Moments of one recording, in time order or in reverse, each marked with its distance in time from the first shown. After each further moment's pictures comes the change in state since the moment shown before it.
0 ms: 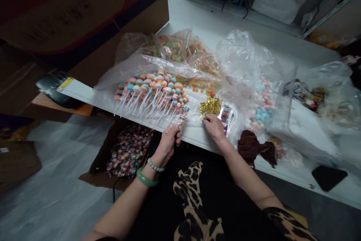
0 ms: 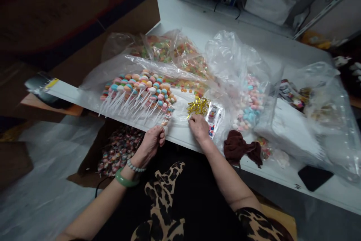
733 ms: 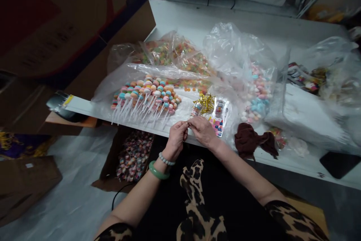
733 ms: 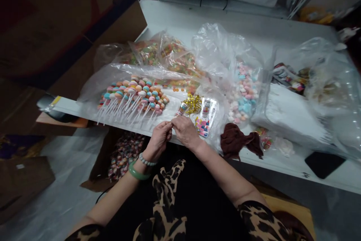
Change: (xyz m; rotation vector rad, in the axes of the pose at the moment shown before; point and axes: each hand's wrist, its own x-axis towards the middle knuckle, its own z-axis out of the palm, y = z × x) left_hand 0.008 -0.007 0.057 0.129 -0.011 0.108; right_hand -0.037 -0.015 -0.012 0.238 0.015 -0.593
